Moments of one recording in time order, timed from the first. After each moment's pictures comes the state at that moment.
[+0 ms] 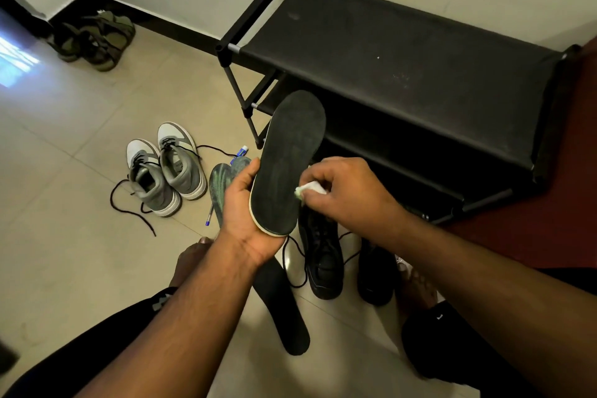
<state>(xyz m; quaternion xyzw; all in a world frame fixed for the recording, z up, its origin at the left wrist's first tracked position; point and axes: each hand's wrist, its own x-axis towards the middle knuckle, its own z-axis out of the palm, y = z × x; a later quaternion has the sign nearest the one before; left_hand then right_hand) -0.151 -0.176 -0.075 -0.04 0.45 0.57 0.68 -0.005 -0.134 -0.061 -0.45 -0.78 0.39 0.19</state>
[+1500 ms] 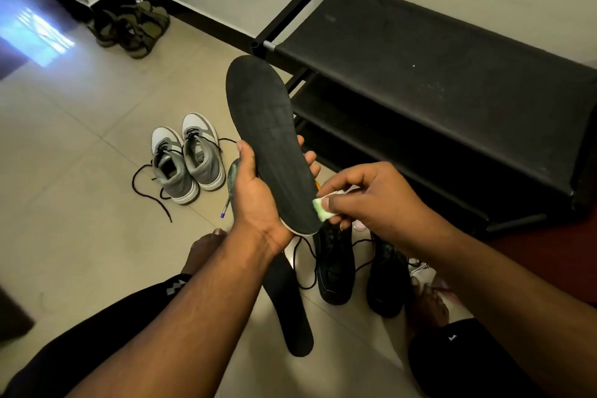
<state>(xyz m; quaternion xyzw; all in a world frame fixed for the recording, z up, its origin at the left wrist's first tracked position) -0.155 -0.167 -0.067 -0.02 0.41 0.64 0.64 -0.005 -0.139 -0.041 -0.47 -0.58 0.64 0.19</state>
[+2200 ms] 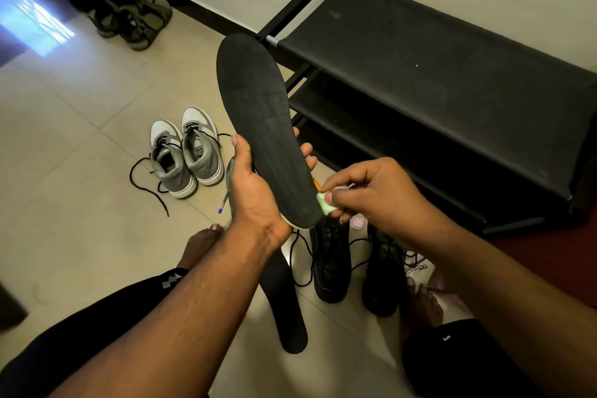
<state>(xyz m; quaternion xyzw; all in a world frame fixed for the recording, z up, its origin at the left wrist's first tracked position) -0.157 -0.168 -0.069 0.00 0.45 0.68 0.59 -0.004 -0.133 -0.044 -0.46 -0.59 0.63 0.19</state>
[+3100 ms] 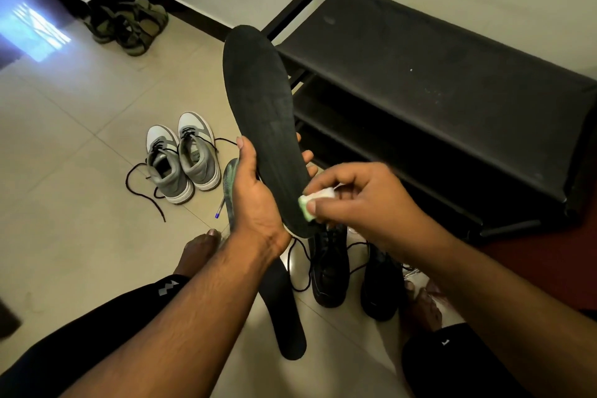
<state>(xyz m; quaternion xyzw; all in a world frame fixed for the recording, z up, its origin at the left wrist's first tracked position) -0.147 -0.169 -0.063 0.02 0.44 0.66 0.61 -0.009 -0.143 -0.030 -0.42 -0.61 0.64 0.21</state>
